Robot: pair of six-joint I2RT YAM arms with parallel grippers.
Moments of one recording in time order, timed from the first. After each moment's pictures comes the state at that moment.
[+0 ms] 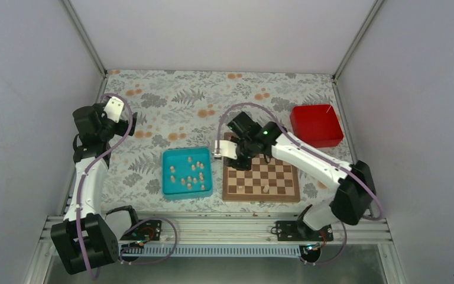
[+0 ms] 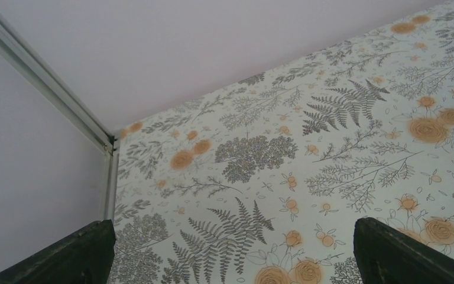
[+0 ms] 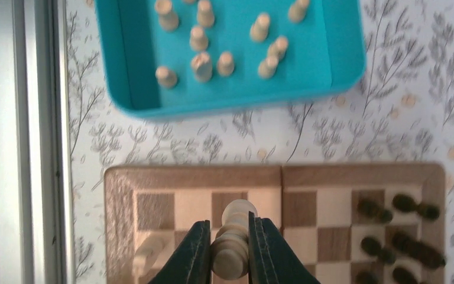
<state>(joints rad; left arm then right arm) 0.28 1.03 0.73 -0.10 0.37 0.42 0.85 1.51 1.26 -0.92 -0.24 -0.70</state>
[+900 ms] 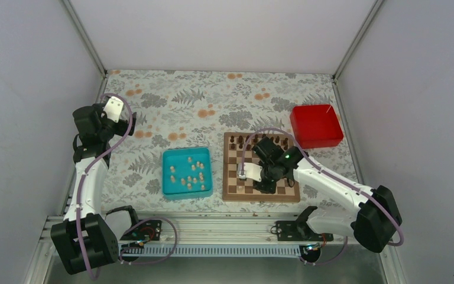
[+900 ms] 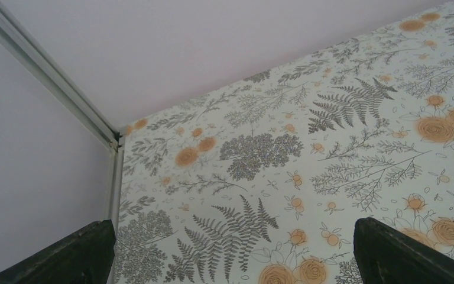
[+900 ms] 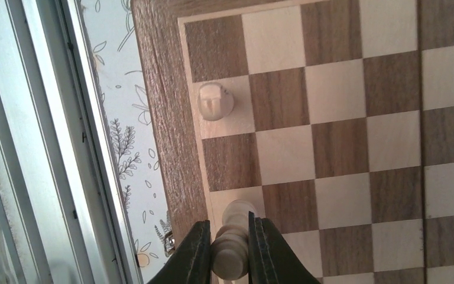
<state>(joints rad) 0.28 1.03 0.73 -0.10 0.35 0.42 0.75 1.19 0.81 -0.94 -0.20 -0.65</state>
